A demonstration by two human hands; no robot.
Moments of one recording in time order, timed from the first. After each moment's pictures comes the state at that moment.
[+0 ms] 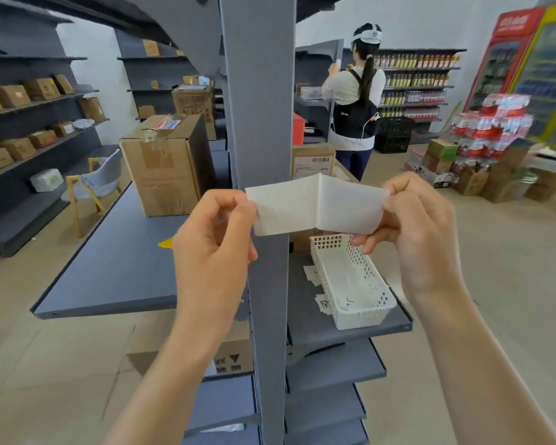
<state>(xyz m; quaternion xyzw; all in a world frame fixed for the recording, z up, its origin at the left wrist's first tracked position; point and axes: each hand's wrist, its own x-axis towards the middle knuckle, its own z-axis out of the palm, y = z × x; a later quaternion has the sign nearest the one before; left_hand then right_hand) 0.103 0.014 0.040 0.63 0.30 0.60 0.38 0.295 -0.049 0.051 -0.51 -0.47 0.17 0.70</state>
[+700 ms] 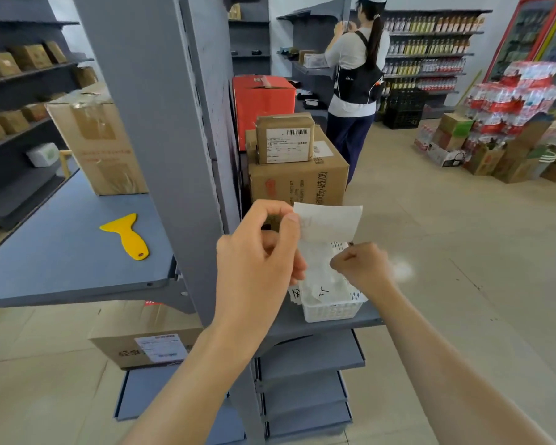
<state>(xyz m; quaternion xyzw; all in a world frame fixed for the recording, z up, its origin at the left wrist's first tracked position) 0.215 0.008 -0.011 0.68 0.38 0.51 0.38 0.432 0.036 -0.119 -0.83 -0.38 0.22 0.35</state>
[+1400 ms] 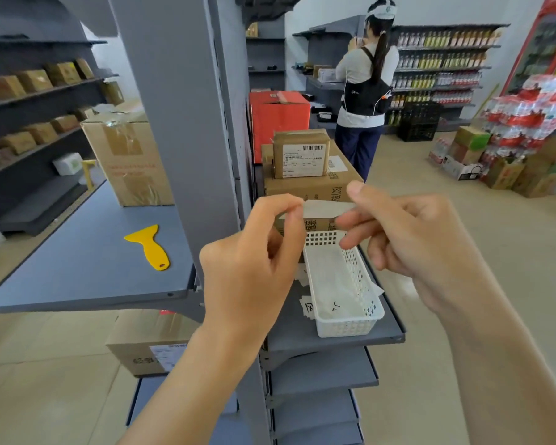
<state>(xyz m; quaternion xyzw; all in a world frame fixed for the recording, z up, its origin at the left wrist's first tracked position) 0.195 0.018 0.009 0.73 0.28 0.62 -0.02 0.352 -0.048 0.060 -0.62 -0.45 0.30 0.57</state>
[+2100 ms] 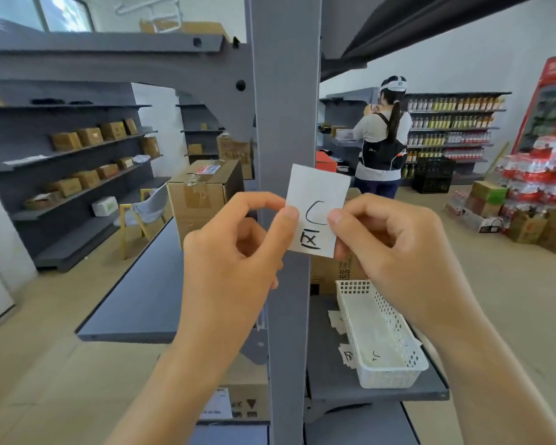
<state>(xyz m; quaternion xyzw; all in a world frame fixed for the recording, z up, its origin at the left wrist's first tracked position) 0.098 0.004 0.090 0.69 0.31 0.61 0.23 0.268 -0.041 0.103 -0.51 -0.65 0.08 0.56</state>
